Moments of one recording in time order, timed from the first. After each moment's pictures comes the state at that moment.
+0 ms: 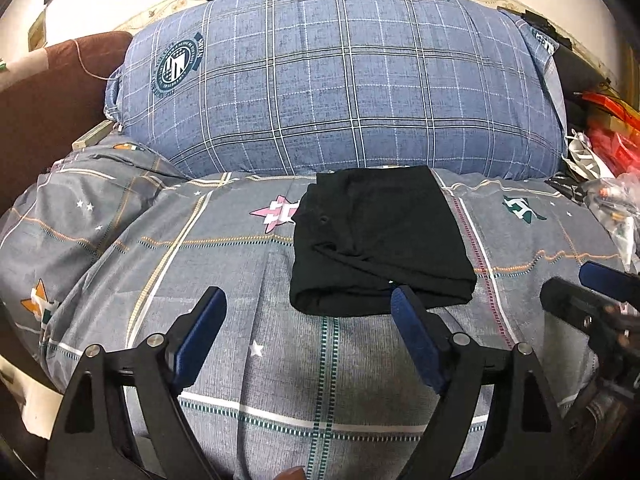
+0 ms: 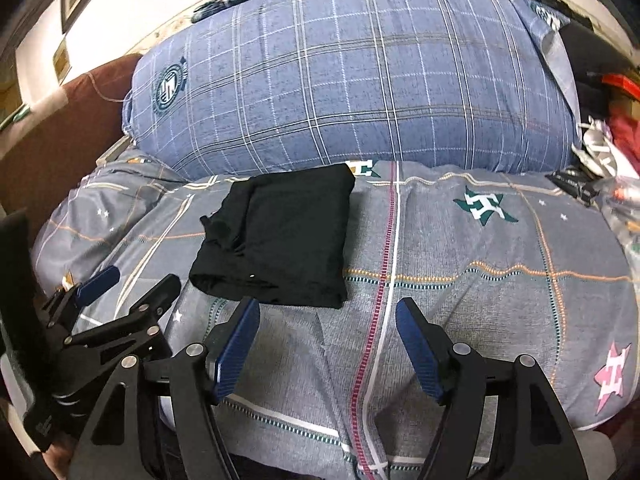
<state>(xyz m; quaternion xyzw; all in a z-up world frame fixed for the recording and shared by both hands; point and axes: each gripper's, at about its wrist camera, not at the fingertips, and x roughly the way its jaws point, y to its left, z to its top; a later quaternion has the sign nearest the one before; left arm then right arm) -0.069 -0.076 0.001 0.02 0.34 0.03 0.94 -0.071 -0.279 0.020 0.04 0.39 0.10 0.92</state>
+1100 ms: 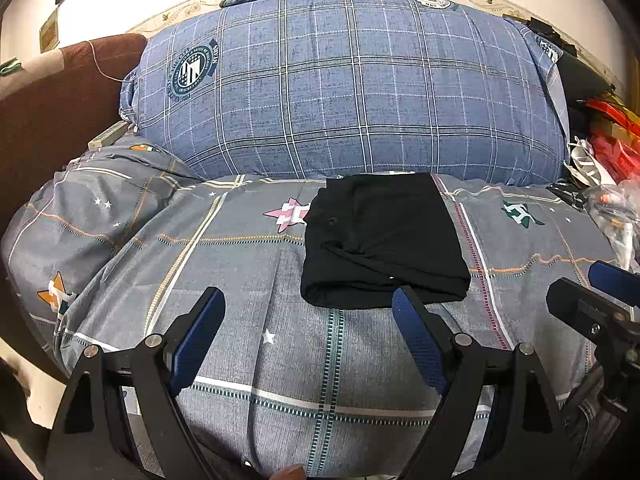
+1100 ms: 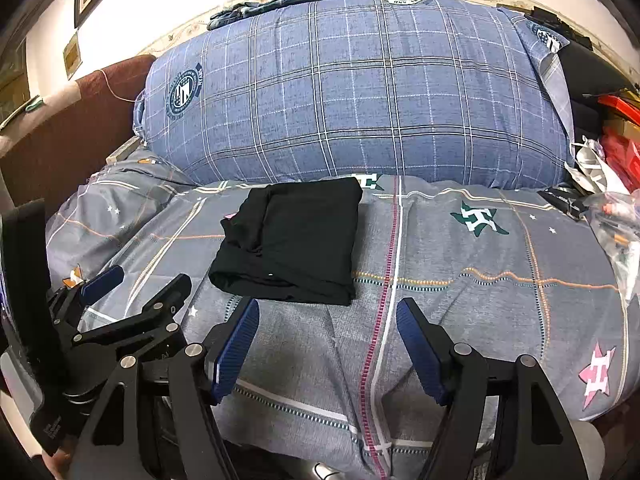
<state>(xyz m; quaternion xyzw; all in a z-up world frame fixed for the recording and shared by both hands) -0.089 -0.074 0.016 0.02 0.33 0.04 0.94 -0.098 -0.274 0.042 0.02 0.37 0.10 0.92</state>
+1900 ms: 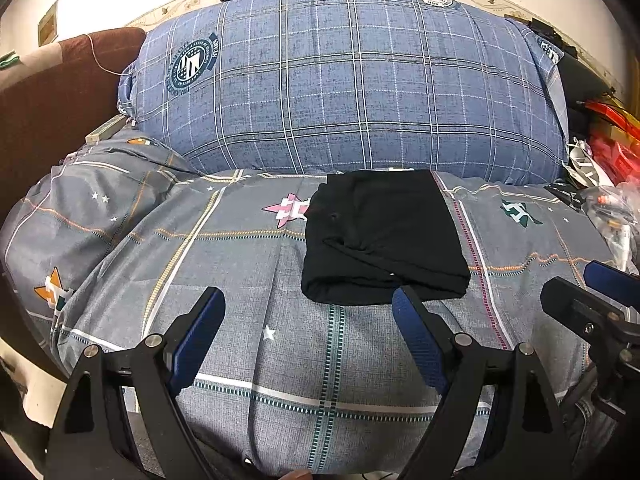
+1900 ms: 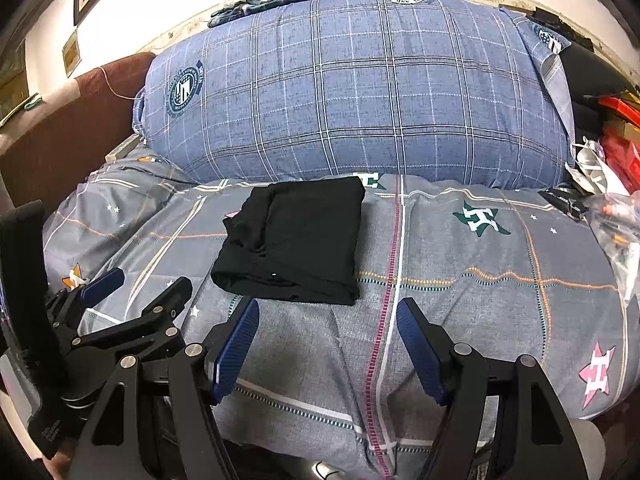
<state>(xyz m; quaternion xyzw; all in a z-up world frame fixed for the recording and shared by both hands) -0.086 -0.070 0.013 0.02 0.34 0.04 0.94 -0.096 -0.266 0.043 0.02 0.38 0.10 0.92</state>
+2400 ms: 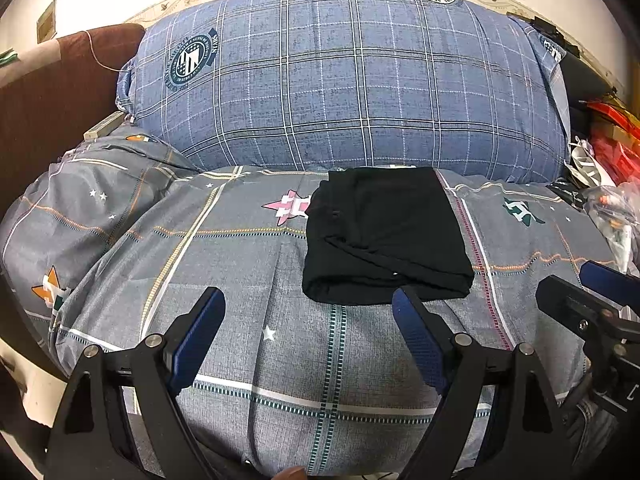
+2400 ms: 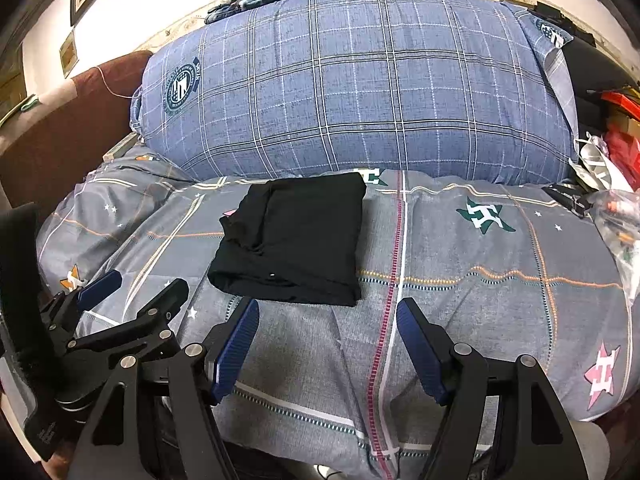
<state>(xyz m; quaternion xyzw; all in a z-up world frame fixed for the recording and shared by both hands) -0.081 -0.067 0.011 0.02 0.35 0.04 0.94 -0.089 -0.265 0.038 0.03 0.38 0.10 0.92</state>
